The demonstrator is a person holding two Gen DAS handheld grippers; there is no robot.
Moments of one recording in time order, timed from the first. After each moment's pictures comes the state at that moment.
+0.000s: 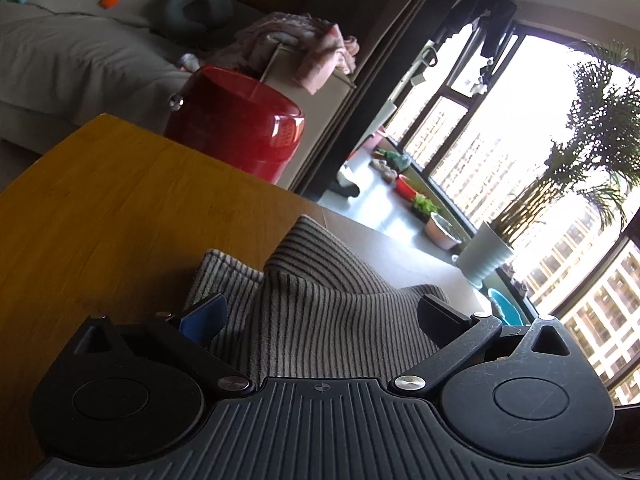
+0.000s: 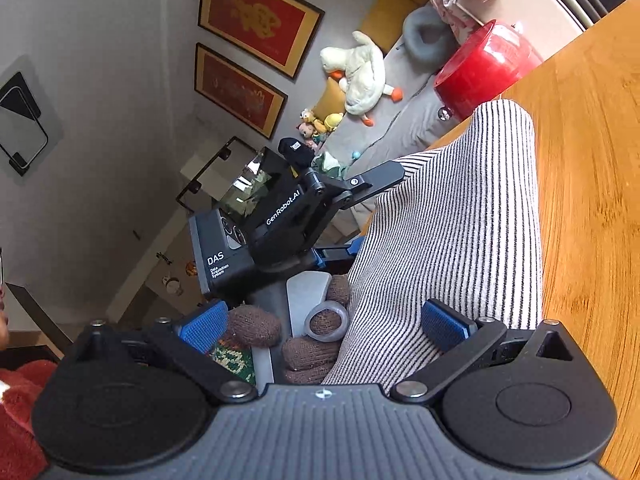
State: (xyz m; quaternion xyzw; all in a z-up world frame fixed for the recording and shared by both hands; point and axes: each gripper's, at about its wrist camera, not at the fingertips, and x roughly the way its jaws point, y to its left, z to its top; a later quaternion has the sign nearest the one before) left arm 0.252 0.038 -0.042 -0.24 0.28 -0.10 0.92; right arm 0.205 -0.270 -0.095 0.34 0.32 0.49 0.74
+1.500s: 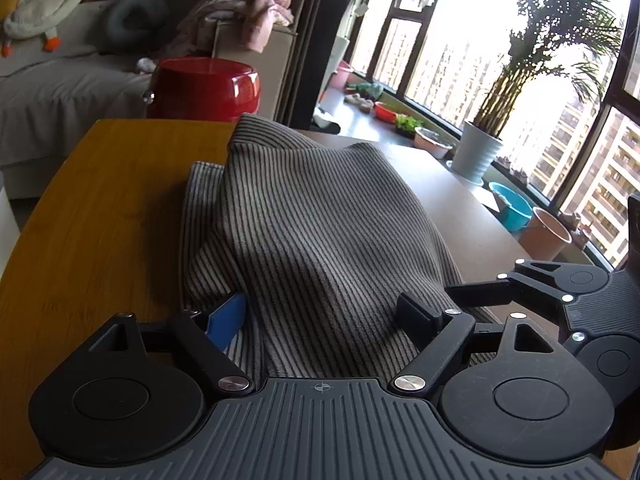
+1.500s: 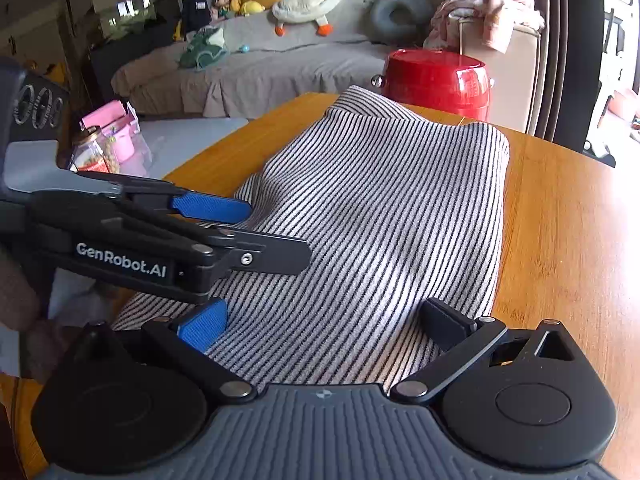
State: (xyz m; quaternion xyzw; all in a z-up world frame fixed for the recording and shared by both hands) left arm 0.149 0.003 -0.035 -0.07 0.34 -0.16 0.93; right arm 0.154 -0.173 -0.051 -0.04 0.36 0.32 0.88
